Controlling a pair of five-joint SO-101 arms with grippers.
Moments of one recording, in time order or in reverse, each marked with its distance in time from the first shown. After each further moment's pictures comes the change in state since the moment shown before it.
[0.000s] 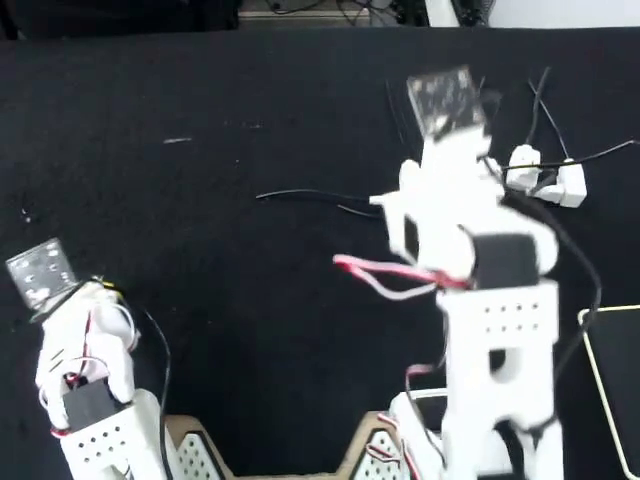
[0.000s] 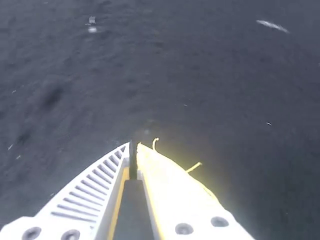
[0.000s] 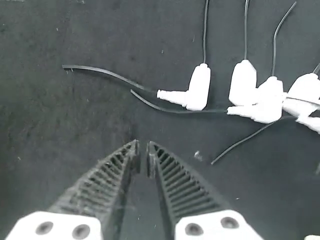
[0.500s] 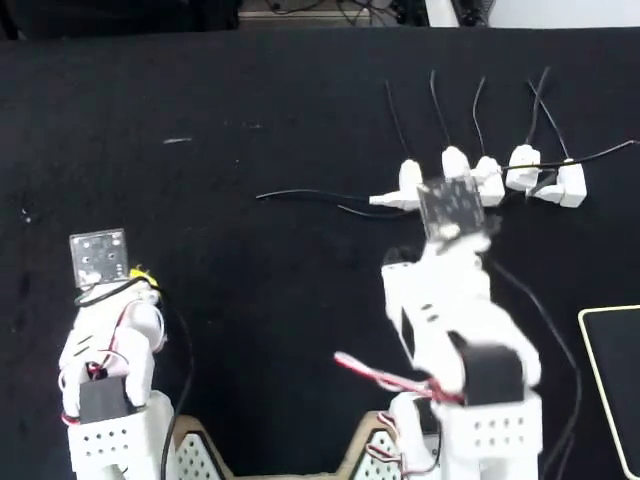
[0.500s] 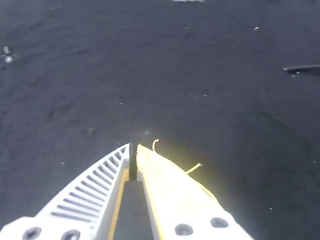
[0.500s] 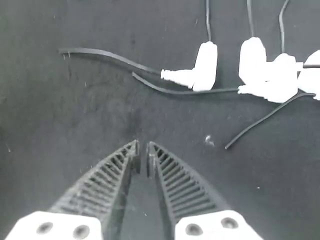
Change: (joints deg) left arm 13.1 -0.3 1.1 0.0 -5.5; right arm -0.2 -34.4 30.7 -5.3 -3.9
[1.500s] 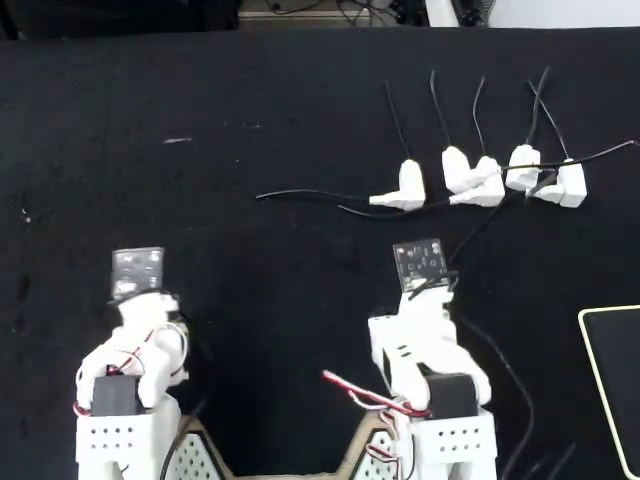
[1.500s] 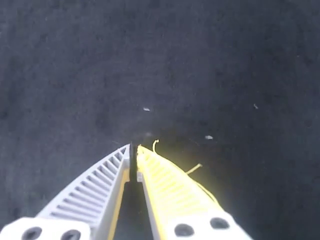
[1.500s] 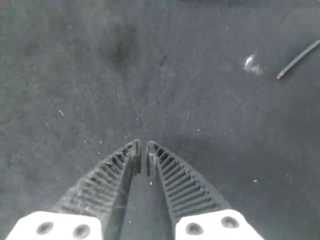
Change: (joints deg) left arm 6.4 0.3 2.8 18.2 8.4; right arm -0.1 -25.8 39.8 -2.3 -1.1
